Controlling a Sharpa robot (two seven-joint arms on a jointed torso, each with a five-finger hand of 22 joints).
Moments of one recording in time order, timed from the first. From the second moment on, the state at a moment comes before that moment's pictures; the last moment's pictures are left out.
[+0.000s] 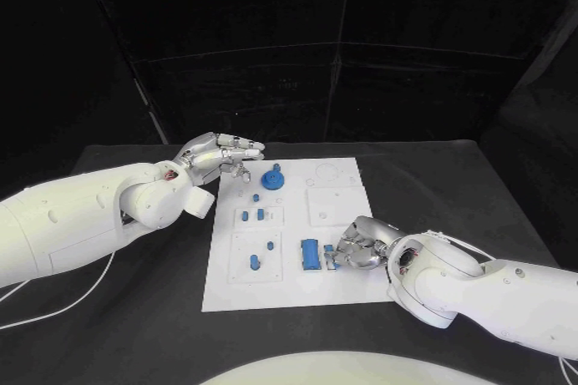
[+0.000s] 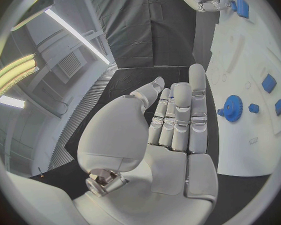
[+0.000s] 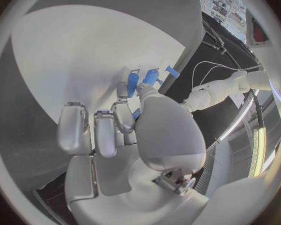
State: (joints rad) left arm 1.24 -0.82 -0.12 1.36 -0.05 0.00 0.31; left_hand 1.29 -0.04 0.37 -0.11 0.05 1.01 0.18 0.12 0.07 1.06 0.11 0.28 0.08 1.19 0.02 1.09 0.57 0.17 1.22 0.12 0.59 0.60; right arm 0.96 -0.91 -0.05 1.84 -1.32 -0.42 -0.58; right_hand 1.28 -0.09 0.07 0.28 0.47 1.12 0.05 0.29 0.32 1.39 -0.02 1.22 1.24 1.47 -0.07 1.45 1.31 0.08 1.40 0.04 1.39 1.26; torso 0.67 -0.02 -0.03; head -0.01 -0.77
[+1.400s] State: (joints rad) left arm 1.24 -0.82 -0.12 1.36 -0.05 0.00 0.30; left_hand 1.28 -0.04 0.37 -0.11 0.05 1.01 0.18 0.12 0.07 1.06 0.11 0.28 0.08 1.18 0.03 1.09 0.57 0.17 1.22 0.12 0.59 0.60; right arm 0.96 -0.95 -0.05 1.89 -1.32 -0.43 -0.56; right_hand 1.19 0.00 -0.15 0.24 0.28 1.10 0.05 0.32 0.38 1.40 -0.02 1.22 1.26 1.47 -0.07 1.45 1.31 0.08 1.40 0.04 1.39 1.26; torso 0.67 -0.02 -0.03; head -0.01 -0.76
